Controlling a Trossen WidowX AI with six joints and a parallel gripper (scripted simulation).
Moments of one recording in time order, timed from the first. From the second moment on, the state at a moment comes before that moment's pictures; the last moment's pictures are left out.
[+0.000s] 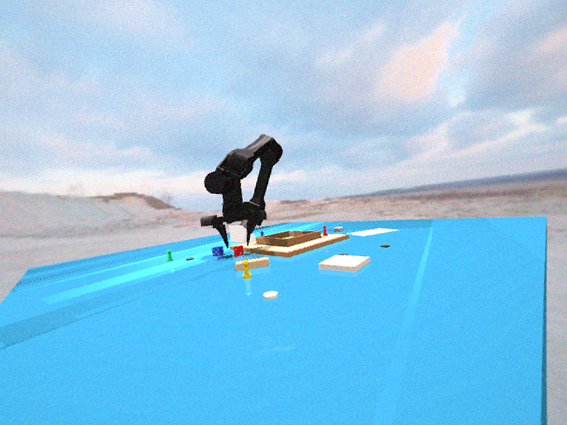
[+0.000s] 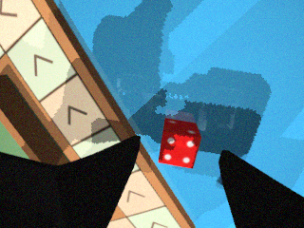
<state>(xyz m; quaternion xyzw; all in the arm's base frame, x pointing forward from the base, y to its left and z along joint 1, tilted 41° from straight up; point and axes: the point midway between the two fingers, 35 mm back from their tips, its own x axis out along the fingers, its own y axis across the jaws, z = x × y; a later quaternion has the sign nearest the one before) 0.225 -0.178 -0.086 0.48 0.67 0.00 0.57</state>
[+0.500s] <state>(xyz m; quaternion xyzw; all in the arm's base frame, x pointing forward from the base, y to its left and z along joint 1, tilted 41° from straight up) 0.226 -0.168 -0.096 0.48 0.67 0.00 0.57</state>
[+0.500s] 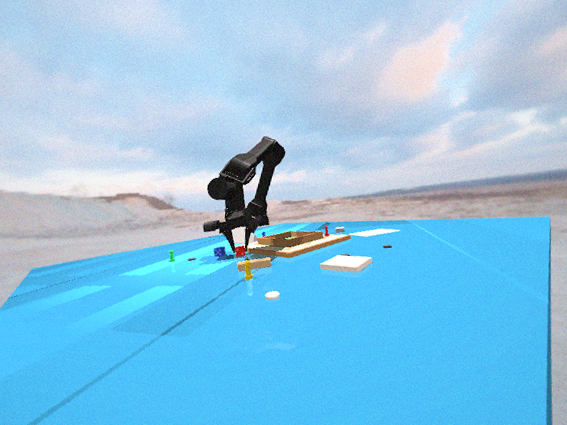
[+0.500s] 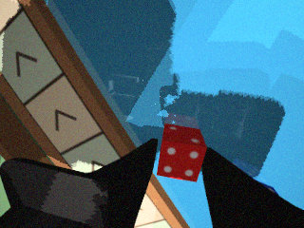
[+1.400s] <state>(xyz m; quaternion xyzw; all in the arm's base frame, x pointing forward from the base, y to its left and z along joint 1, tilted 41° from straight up) 0.230 -0.219 -0.055 0.48 0.66 -0.01 0.58</state>
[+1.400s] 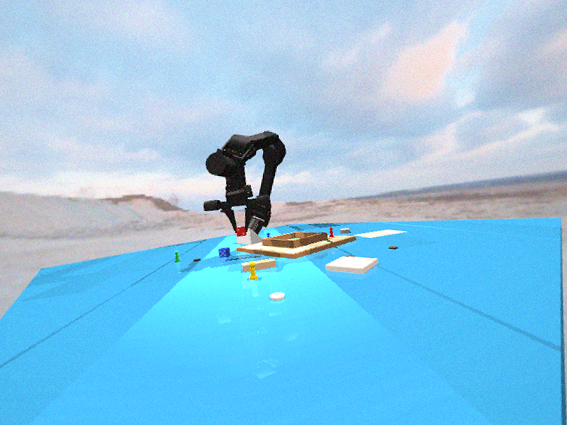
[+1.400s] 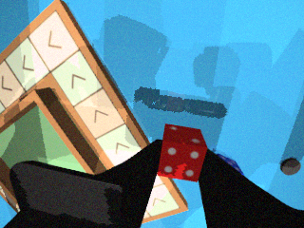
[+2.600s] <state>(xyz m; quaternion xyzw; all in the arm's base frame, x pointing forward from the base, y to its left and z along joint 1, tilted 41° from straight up) 0.255 -0.171 0.041 0.60 0.65 -0.17 0.44</state>
